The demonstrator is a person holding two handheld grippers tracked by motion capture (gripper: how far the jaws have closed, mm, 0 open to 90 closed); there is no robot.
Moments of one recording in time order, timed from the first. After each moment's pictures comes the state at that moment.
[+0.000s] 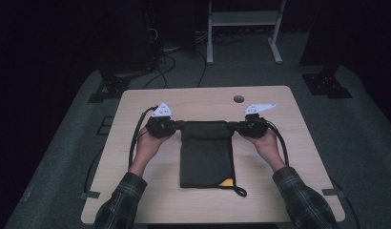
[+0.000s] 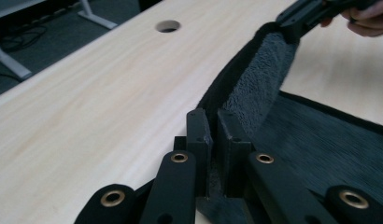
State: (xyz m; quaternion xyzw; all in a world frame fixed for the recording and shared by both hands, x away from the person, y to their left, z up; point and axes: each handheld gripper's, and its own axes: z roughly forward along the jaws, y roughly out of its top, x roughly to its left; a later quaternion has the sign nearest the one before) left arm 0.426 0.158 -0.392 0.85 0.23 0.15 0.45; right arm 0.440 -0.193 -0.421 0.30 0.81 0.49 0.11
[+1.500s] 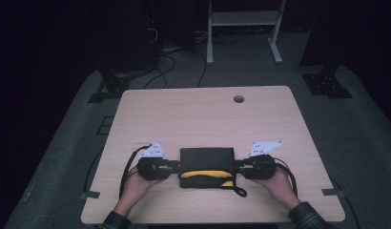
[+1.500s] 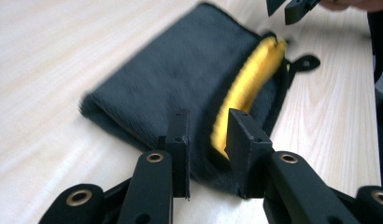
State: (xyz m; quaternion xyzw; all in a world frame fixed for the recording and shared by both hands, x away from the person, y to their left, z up) left arm 0.328 0.180 -0.428 0.85 0.24 0.05 0.46; right arm 0.325 -0.196 -0.443 0.25 0.84 0.48 0.04
